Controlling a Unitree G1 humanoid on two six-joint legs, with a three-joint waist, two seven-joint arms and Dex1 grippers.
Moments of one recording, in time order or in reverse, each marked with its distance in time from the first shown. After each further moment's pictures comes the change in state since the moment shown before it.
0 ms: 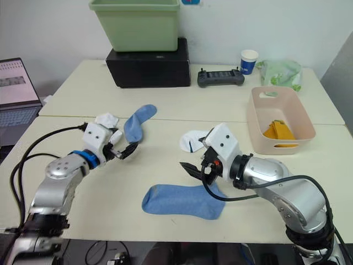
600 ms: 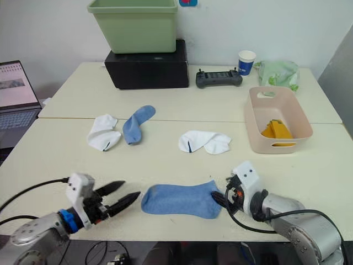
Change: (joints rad) left arm 0.690 -0.015 0.311 -0.777 -0.511 0.469 -0.085; right arm 0.388 -0.017 -0.156 -0.042 0.041 0.061 -0.008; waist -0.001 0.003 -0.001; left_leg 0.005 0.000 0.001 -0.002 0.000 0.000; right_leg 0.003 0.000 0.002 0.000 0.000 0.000
